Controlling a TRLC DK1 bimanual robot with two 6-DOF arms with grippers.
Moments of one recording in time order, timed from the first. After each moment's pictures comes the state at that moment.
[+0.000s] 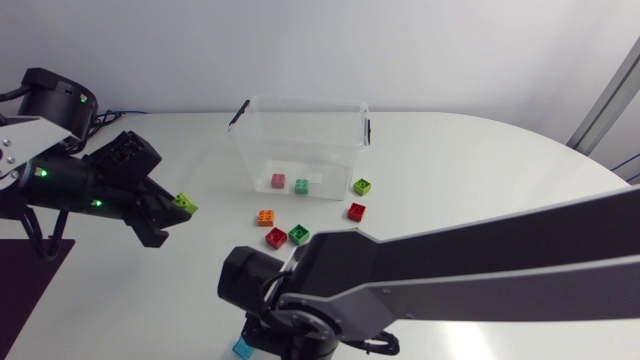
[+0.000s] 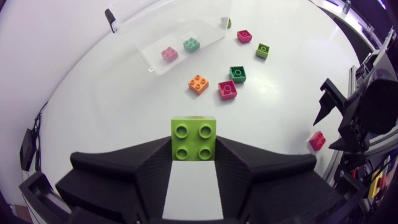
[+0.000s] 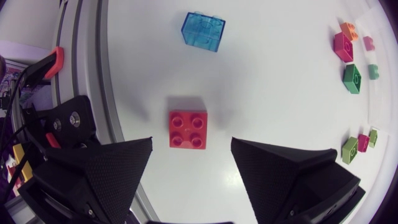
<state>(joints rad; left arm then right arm) -0.10 1.26 0.91 -0.67 0.29 0.64 1.16 1.86 1.10 -0.72 -0.09 -0.15</state>
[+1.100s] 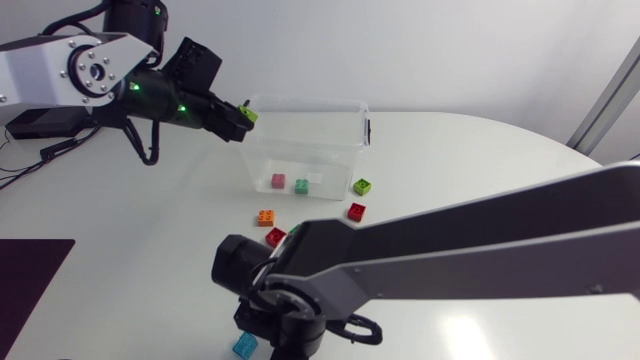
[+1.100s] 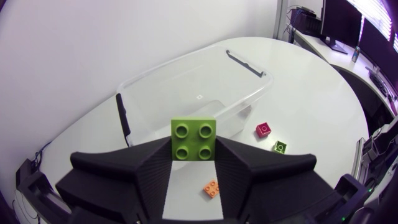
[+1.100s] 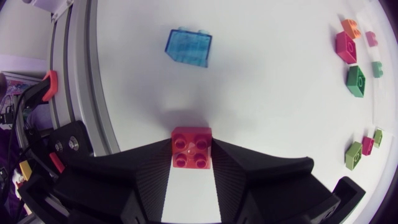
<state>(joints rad) -0.27 1.62 1.31 -0.37 0.27 0.34 1.13 1.92 1.17 -0.73 -0.12 -0.12</state>
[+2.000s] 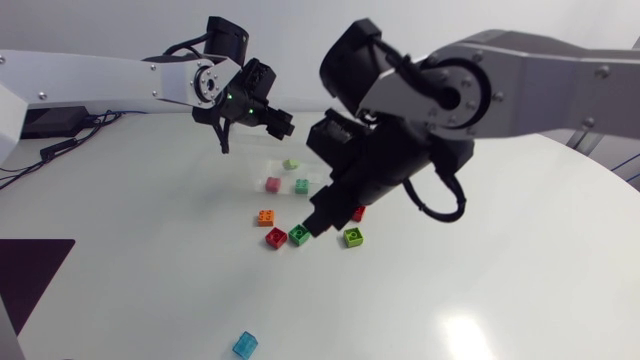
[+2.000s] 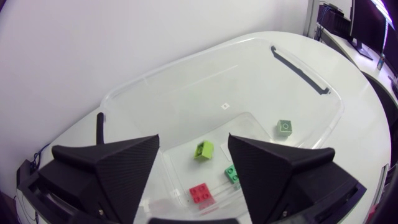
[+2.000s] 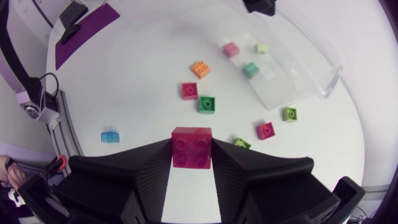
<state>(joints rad) -0.34 2.06 1.65 -0.28 0.08 0.27 0.74 1.61 1.34 -0.80 -0.07 -0.10</state>
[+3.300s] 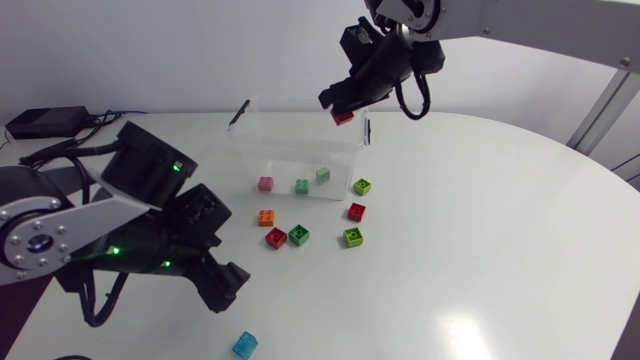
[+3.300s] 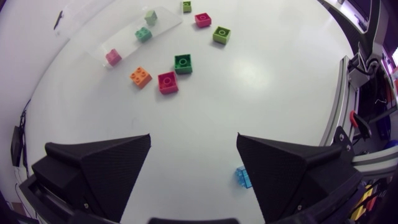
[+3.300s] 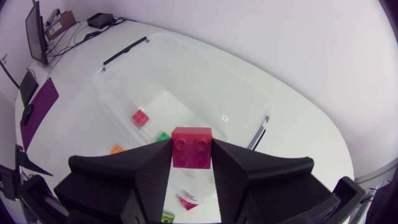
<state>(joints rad) -0.60 1.22 0.76 -0.61 0.03 0.22 0.44 2.03 1.93 -0.74 -0.07 -0.11</state>
